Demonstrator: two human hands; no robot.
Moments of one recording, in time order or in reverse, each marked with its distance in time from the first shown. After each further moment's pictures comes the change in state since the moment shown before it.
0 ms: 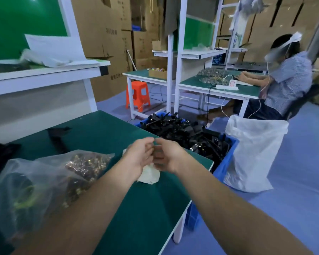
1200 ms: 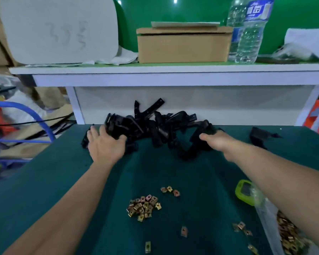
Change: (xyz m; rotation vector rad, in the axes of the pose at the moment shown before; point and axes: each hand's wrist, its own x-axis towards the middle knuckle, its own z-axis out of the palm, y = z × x) left_hand -0.229 0.036 -0.591 0.846 1.598 0.078; right_hand 0.039 0.078 0.475 -0.950 -0.438 -0.384
